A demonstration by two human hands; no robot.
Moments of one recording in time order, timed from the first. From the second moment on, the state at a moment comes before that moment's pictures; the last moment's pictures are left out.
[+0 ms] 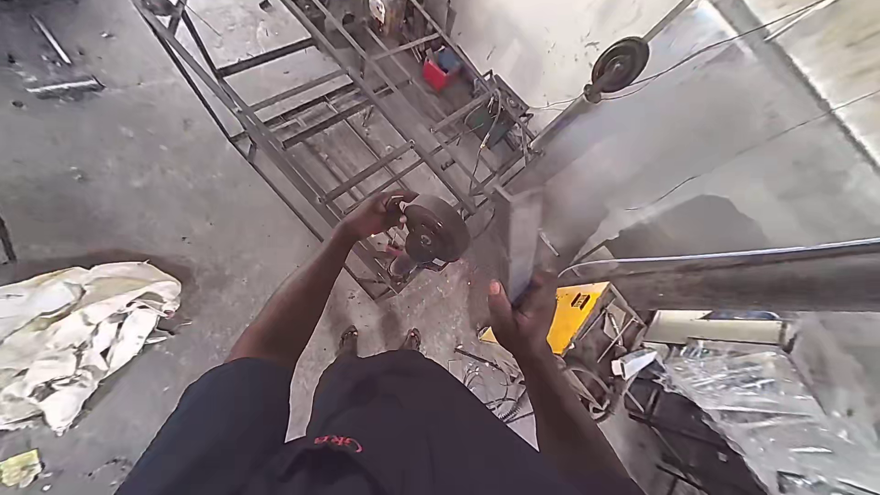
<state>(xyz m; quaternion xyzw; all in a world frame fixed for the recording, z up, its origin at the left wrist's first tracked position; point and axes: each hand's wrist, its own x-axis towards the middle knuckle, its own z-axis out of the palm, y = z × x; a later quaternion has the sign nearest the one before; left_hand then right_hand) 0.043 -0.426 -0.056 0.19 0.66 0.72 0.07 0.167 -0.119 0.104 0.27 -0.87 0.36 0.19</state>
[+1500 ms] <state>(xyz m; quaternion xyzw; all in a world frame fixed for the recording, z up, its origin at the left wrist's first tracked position) 0.047 -0.429 -0.049 0.19 0.68 0.70 0.08 0.149 -0.112 0.057 0.32 -0.87 0.33 0.17</state>
